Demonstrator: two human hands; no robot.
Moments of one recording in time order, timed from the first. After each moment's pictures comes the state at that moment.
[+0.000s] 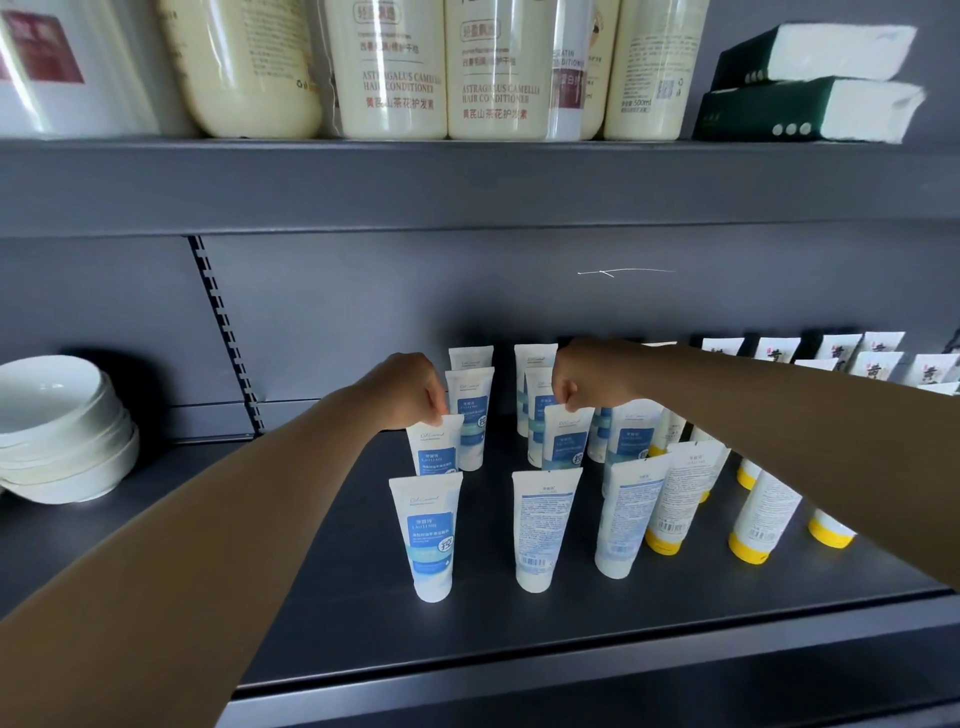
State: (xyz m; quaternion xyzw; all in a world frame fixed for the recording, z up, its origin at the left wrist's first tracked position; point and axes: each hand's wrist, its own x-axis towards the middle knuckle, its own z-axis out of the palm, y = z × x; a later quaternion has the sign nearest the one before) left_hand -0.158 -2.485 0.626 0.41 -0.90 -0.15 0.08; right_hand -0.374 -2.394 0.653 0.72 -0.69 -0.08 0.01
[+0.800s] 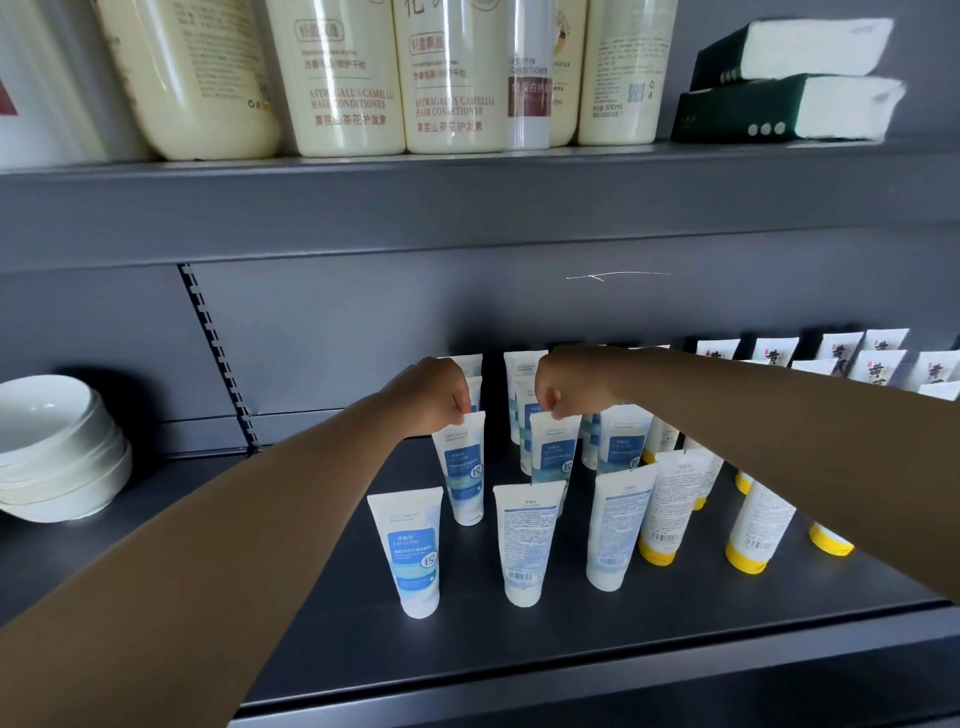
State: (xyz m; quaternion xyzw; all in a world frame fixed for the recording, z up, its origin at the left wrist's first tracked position) left_hand -0.199 -2.477 0.628 0.39 -0.91 -0.10 0.08; right_hand -0.379 -2.399 0.655 0.73 -0.67 -0.09 -0.01
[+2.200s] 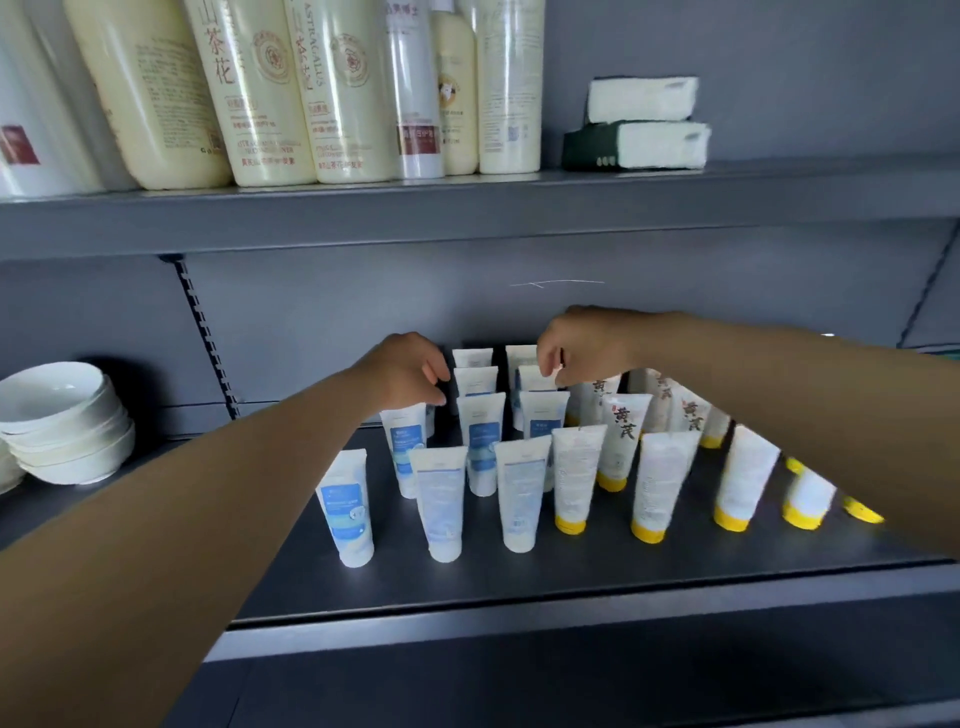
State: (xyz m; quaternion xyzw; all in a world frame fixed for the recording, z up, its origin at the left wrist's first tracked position) left_hand -0.225 -2.384 0.671 0.44 -0.88 -0.13 0.14; right_hand -0.436 -2.299 0.706 0.76 -0.65 -0.03 0.02
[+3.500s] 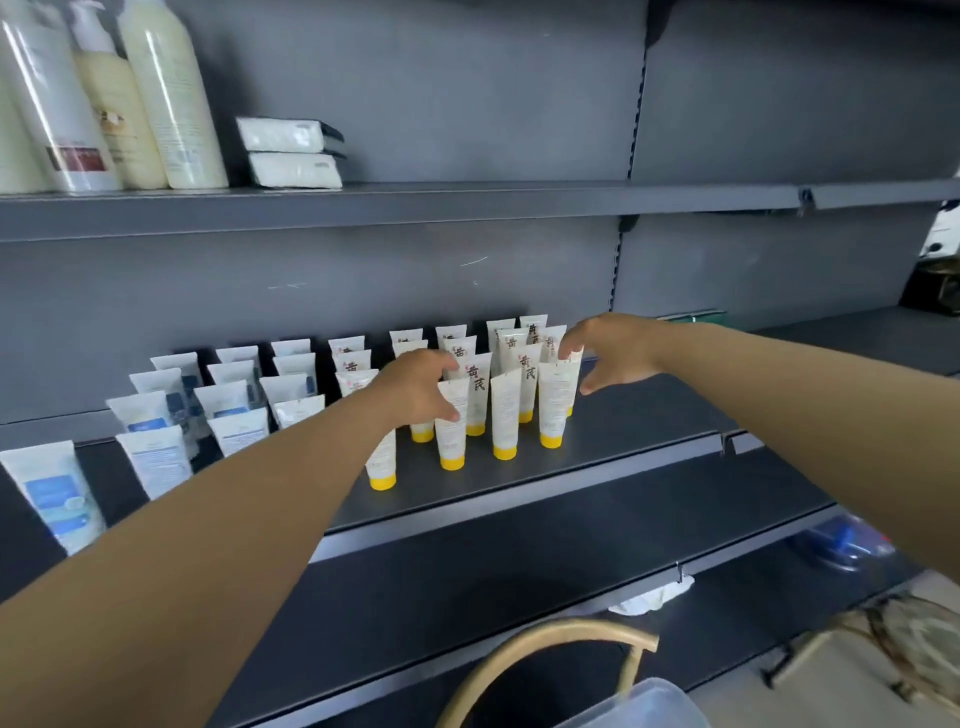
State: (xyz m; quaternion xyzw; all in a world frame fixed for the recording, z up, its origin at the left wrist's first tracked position) left_hand -0.456 -2.150 0.658 0.31 -0.93 -0.15 0.12; right_hand -0.660 -2.007 0.706 0.61 -0.79 -0.05 0.02
